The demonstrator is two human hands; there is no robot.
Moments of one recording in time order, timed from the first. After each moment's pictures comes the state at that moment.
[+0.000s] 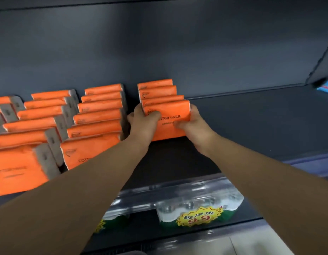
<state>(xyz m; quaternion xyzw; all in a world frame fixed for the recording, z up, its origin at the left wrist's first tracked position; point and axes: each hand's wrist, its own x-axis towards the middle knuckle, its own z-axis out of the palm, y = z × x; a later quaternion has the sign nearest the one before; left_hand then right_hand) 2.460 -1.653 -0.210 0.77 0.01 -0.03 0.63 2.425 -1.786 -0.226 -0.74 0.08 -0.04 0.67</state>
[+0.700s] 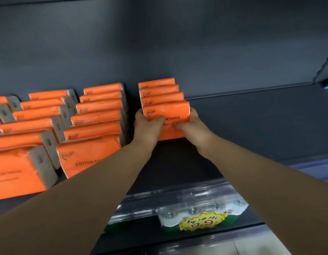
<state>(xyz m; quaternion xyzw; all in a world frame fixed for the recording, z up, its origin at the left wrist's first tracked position) 2.471 -1.658 -0.230 0.76 0.02 -0.04 0.65 2.437 -1.784 -0.232 -0.75 0.11 0.00 0.66</state>
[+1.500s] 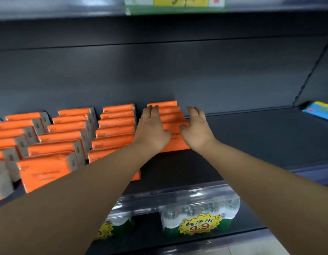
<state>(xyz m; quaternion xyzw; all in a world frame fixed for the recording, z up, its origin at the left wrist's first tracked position) 2.434 -1.637 -0.161 0.94 -0.17 0.07 0.30 2.402 -1.763 -0.161 -0.91 0.11 -0.12 0.39</state>
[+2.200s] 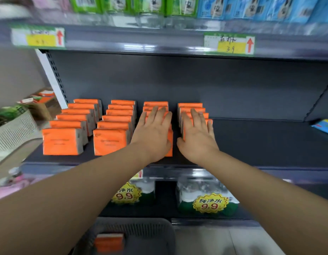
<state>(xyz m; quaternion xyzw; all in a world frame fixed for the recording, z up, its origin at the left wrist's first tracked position) 2.330 -1.517 -0.124 0.96 -0.23 0.15 0.00 2.306 -1.659 -0.129 -0.99 0.00 -0.12 0.12</state>
